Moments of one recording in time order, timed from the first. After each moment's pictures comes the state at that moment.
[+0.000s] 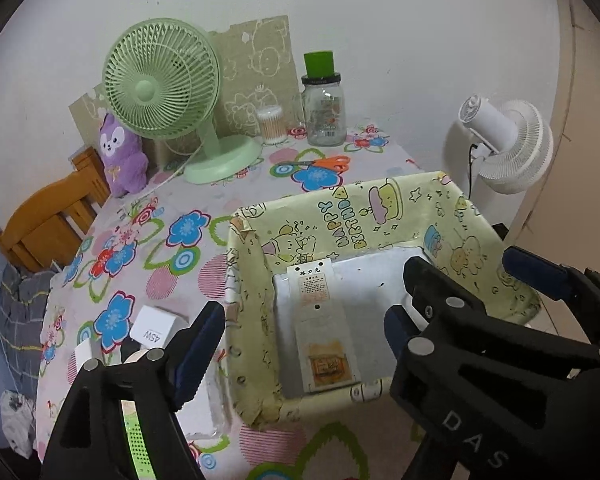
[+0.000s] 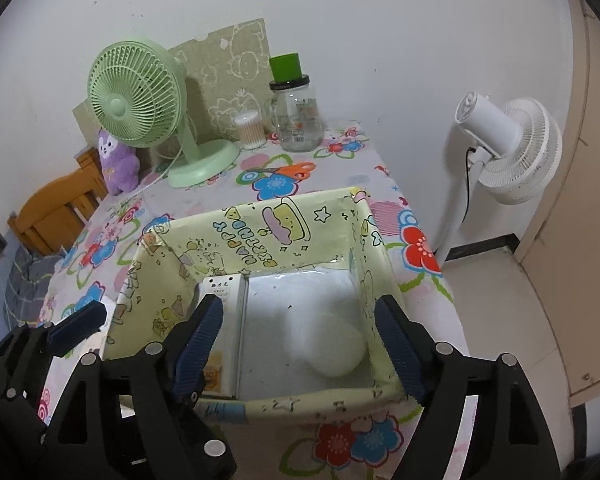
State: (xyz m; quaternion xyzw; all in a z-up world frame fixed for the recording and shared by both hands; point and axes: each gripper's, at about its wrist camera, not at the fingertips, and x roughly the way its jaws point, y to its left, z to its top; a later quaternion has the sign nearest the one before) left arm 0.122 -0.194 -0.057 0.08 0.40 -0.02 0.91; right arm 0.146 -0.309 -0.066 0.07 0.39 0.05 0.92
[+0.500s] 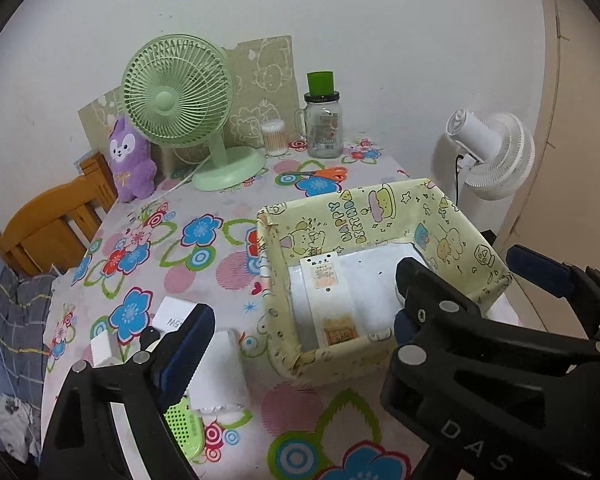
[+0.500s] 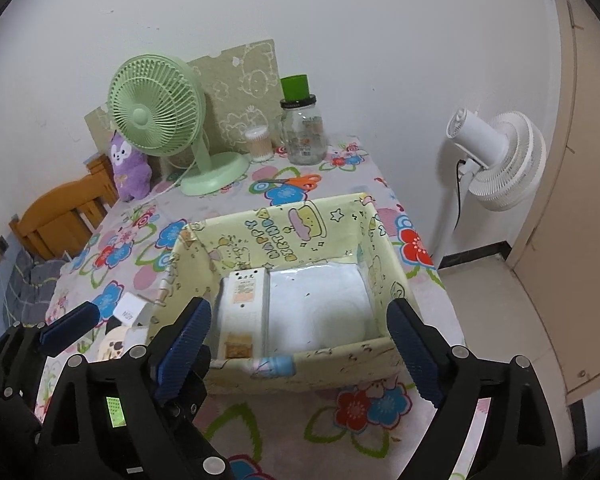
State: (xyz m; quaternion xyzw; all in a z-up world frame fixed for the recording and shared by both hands) left arm 0.084 -0.169 -0.038 0.07 0.38 -0.03 0.92; right arm 0.106 -0.284 -0.044 0.06 0.36 0.04 0.93
